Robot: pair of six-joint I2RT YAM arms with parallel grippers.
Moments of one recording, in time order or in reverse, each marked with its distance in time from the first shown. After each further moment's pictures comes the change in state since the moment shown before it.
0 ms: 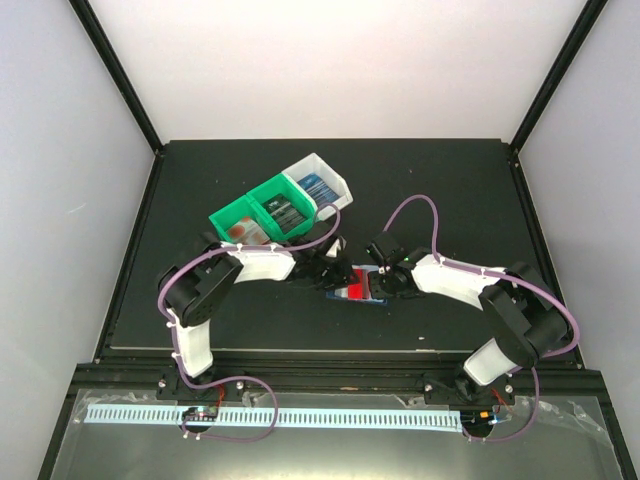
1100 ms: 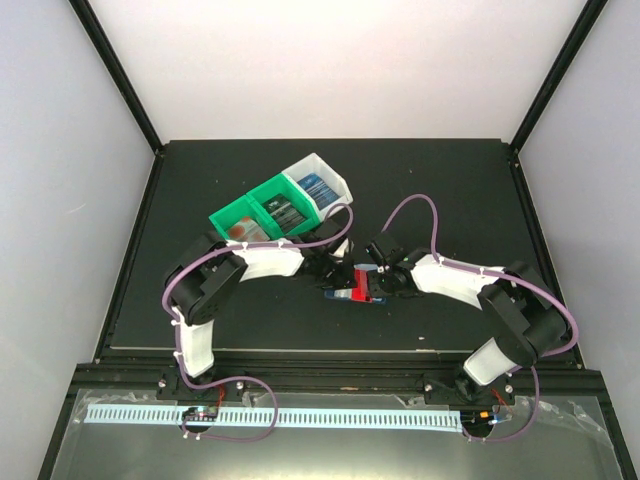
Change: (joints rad) left arm -0.039 0.028 0.112 -0.194 -0.050 0.173; right arm 0.000 0.006 0.000 0.027 -0.003 0.000
